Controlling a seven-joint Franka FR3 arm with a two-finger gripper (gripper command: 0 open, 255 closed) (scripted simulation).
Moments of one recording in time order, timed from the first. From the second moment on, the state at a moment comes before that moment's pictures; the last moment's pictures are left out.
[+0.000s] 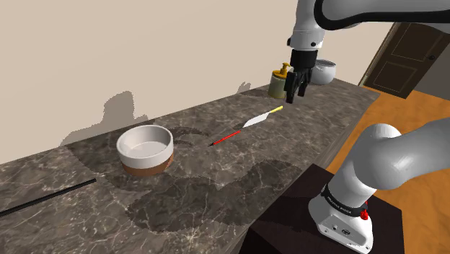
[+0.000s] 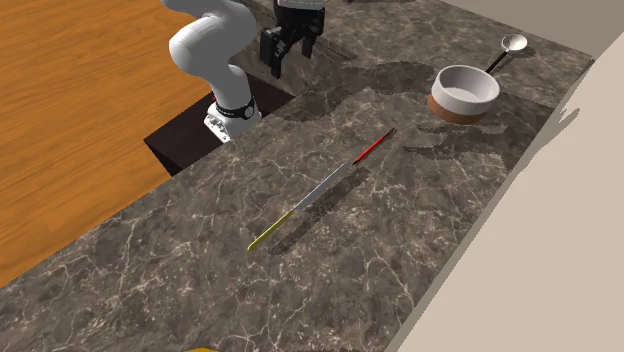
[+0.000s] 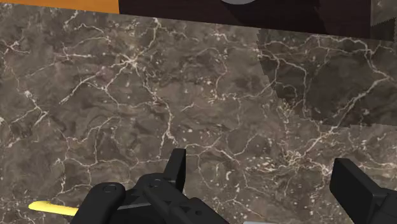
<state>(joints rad) 0.00 -0.75 -0.07 -2.44 -0.05 1.53 0.04</state>
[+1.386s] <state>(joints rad) 0.32 -0.39 -0.72 -2.48 -0.30 2.14 -1.37</state>
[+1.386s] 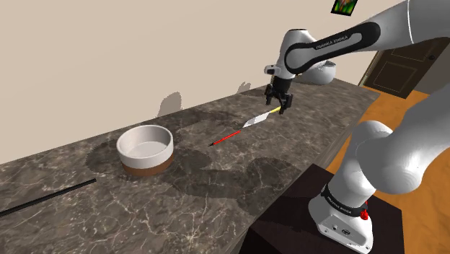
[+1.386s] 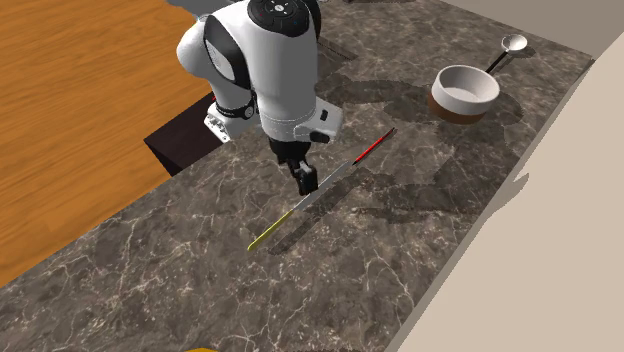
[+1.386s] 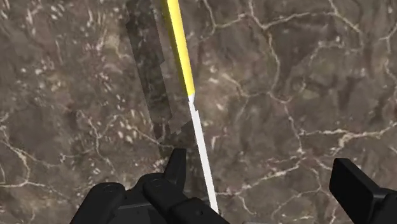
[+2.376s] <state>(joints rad) 0.46 -0.15 -0.89 -2.47 -0.14 2.36 -1.73</state>
